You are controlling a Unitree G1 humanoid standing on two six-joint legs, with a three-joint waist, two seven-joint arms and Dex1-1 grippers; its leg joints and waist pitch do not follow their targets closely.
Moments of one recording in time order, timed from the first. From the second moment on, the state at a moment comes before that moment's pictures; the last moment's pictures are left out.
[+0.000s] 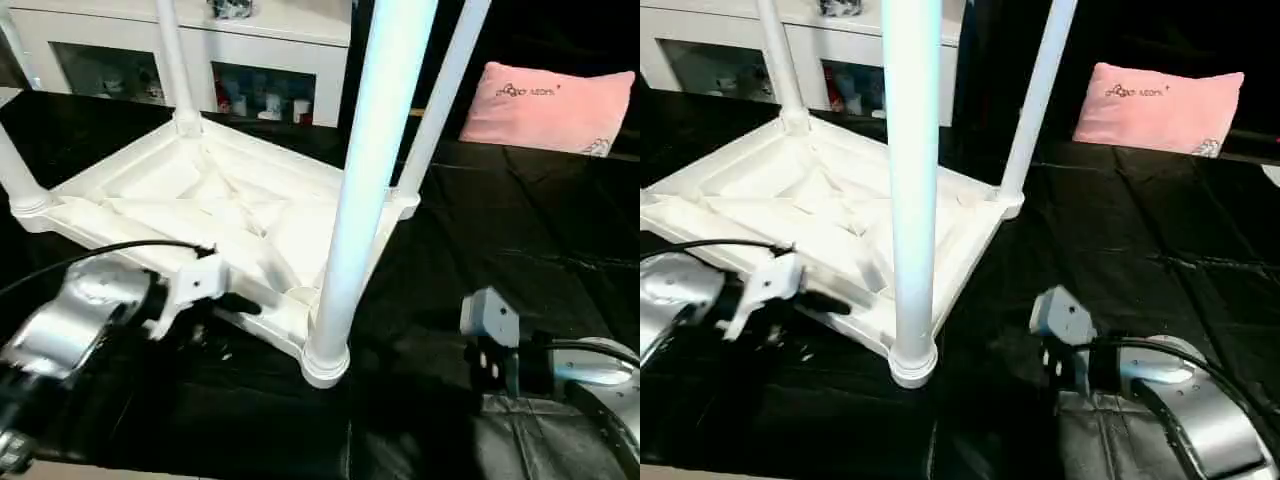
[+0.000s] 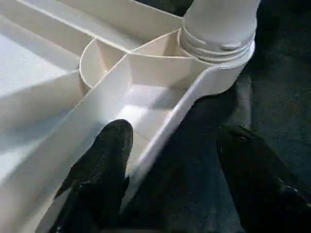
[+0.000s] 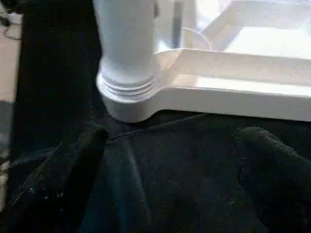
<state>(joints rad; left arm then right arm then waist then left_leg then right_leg) -0.42 0.74 -0.31 0.21 -0.15 0.16 -1.35 0.02 -0.70 0.13 -0.29 0.33 0.39 1.02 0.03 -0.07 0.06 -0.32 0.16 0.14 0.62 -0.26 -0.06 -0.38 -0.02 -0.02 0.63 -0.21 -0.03</state>
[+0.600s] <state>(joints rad) -0.68 0.61 -0.49 0.58 0.01 -0.09 -1.51 0.05 -0.73 0.16 -0.31 0.32 0.41 1.05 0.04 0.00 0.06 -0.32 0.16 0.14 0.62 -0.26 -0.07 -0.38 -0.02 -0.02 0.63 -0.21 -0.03</state>
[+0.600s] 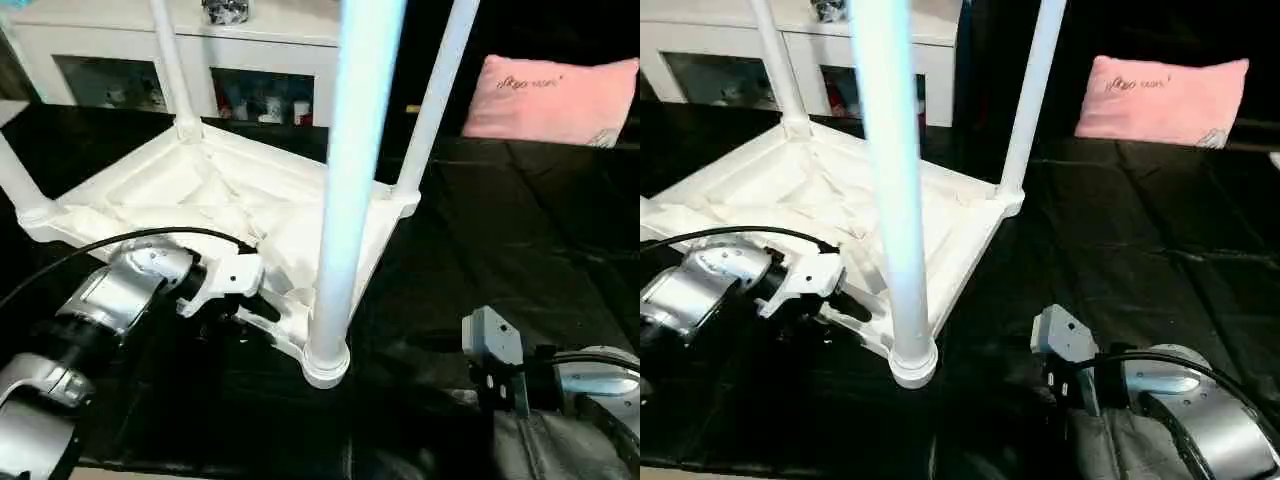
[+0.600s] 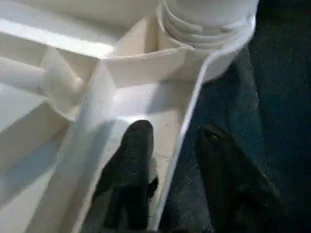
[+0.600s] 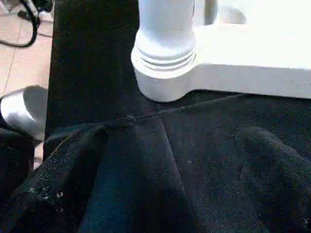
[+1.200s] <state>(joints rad) -0.73 0.56 -0.51 0.67 0.07 -0.02 -1.55 0.00 -0.72 0.19 -0.29 0.30 0.39 1.05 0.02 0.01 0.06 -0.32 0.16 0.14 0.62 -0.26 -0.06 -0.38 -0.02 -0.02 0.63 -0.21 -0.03</state>
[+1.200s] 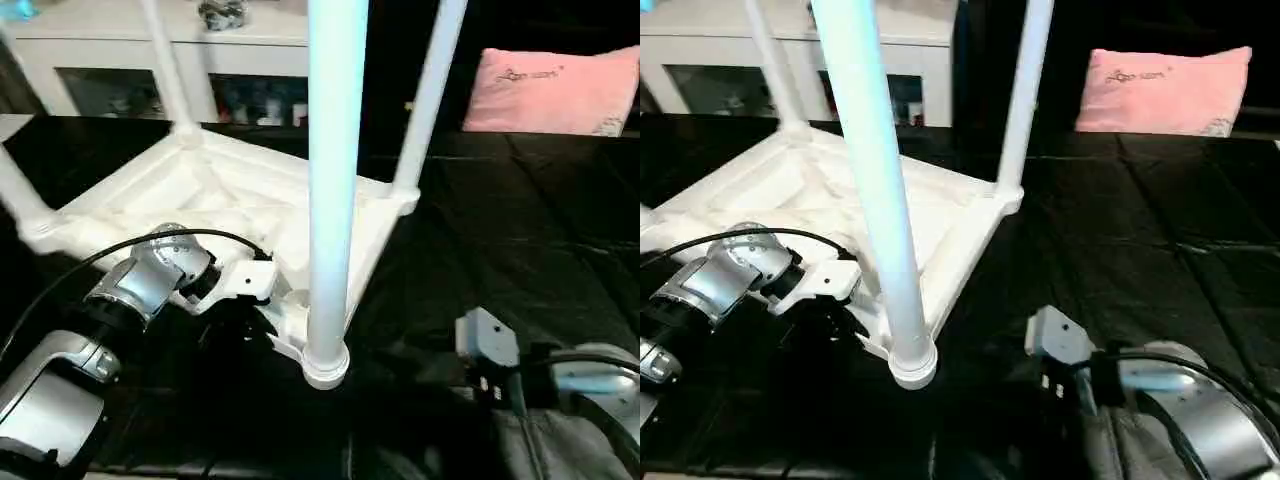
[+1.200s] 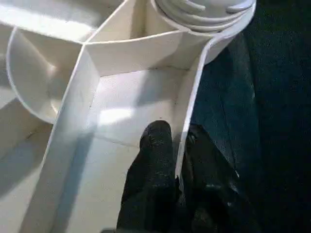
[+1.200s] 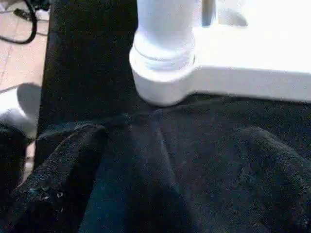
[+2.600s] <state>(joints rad) -0.47 0.55 -0.38 0.27 -0.01 0.17 -1.37 -0.33 -0.51 0.23 0.13 0.29 0.23 1.15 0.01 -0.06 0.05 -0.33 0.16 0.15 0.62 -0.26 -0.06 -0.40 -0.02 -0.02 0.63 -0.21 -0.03</state>
